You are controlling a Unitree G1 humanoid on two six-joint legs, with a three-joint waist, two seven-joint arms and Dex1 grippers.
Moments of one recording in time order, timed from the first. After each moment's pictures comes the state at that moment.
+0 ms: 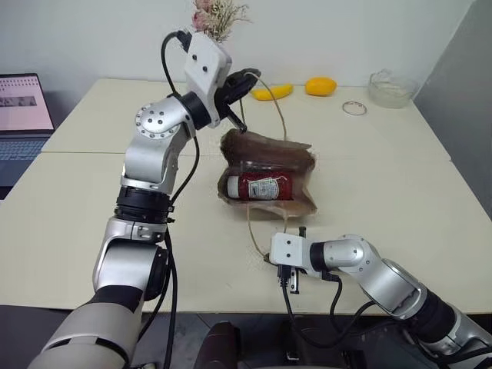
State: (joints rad) left arm -1.01 0.40 -0.03 0.31 -0.23 0.19 -0.70; right arm -0.40 -0.59 0.64 -0.42 -0.04 0.62 0.81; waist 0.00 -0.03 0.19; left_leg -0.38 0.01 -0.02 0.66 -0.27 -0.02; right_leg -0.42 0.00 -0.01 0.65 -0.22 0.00
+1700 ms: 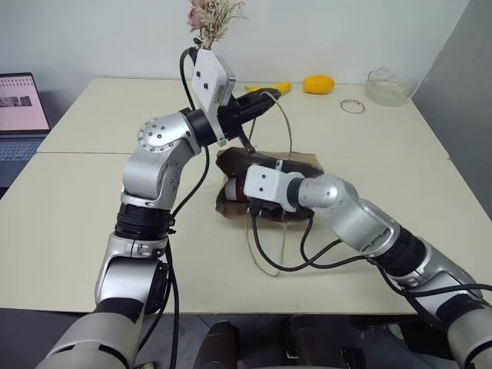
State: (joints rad) left arm -0.92 0.39 -0.03 0.13 -0.39 0.29 -0.82; right arm -0.88 -0.48 0.75 -0.20 -0.14 0.70 0.62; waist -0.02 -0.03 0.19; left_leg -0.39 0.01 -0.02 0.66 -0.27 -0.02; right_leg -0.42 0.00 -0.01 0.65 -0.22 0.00
